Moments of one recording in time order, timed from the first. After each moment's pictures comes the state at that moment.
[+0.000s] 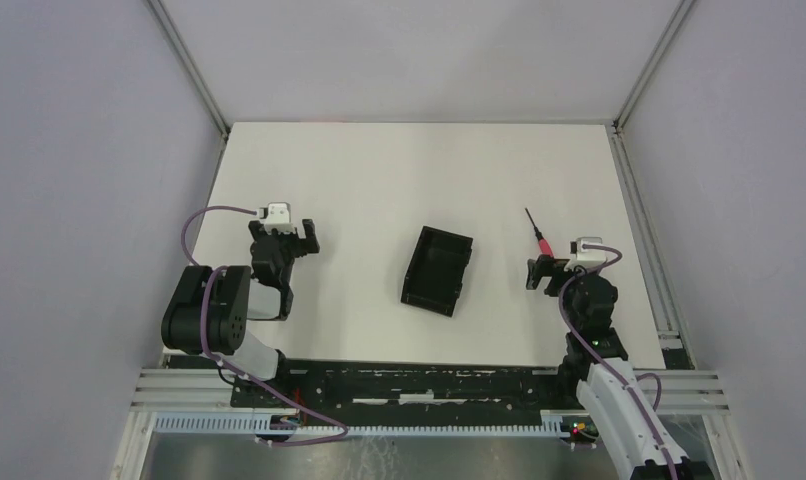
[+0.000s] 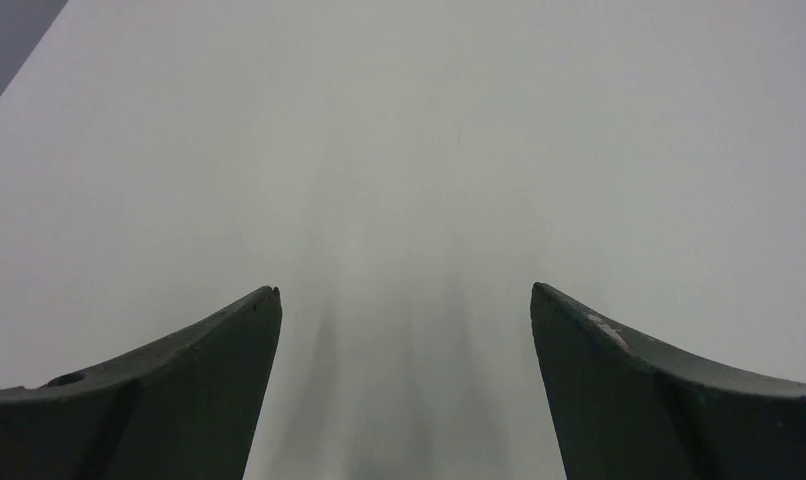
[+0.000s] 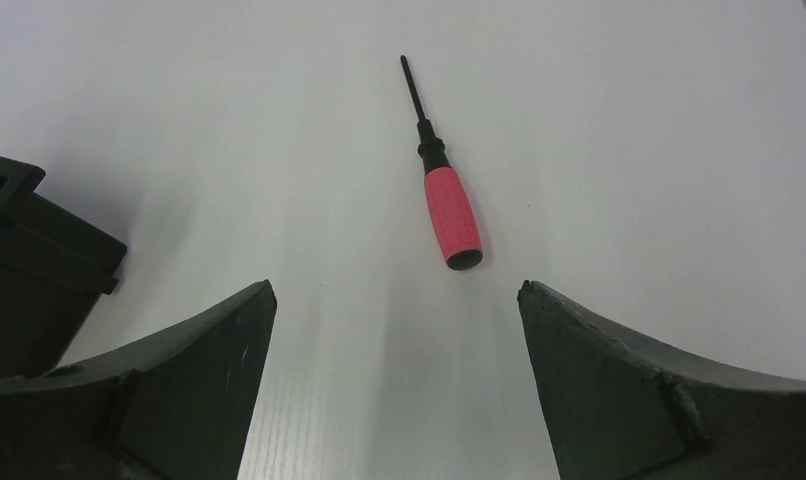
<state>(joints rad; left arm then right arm) -0.01 1.55 0.24 1.15 -0.04 0.00 0.09 0.51 0.05 0.22 0.03 0.13</state>
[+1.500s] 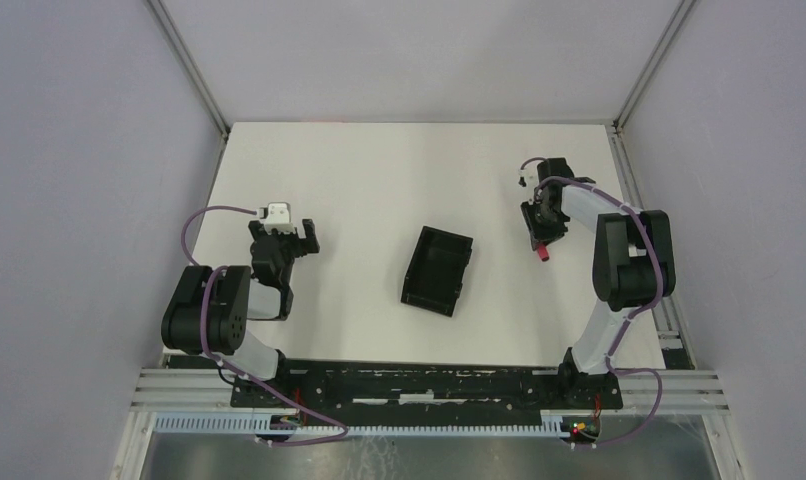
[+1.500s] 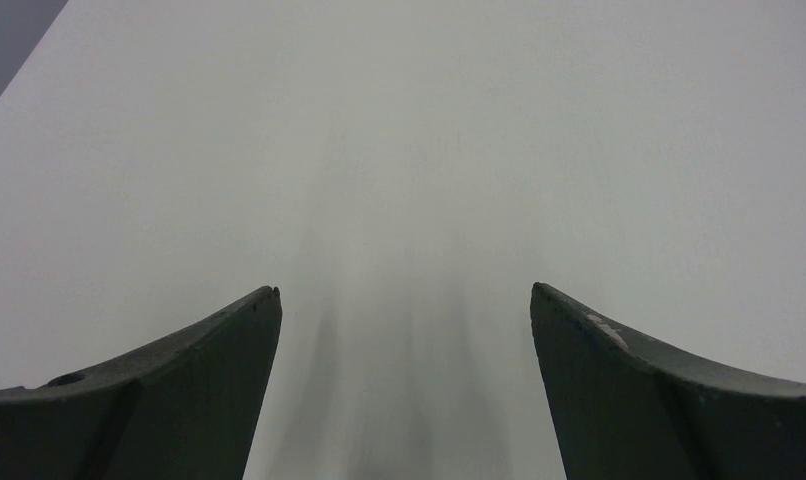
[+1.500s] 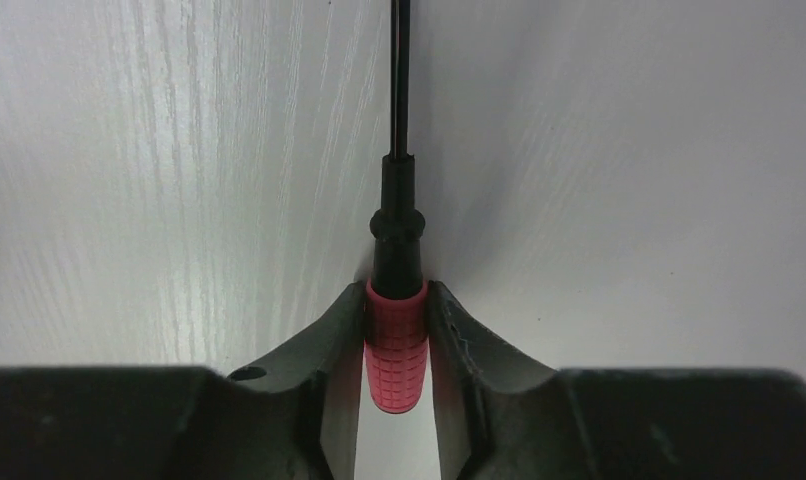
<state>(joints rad) -0.01 1.55 0.24 1.15 -0.04 0.00 0.06 1.85 1.19 -0.63 0.01 -0.17</state>
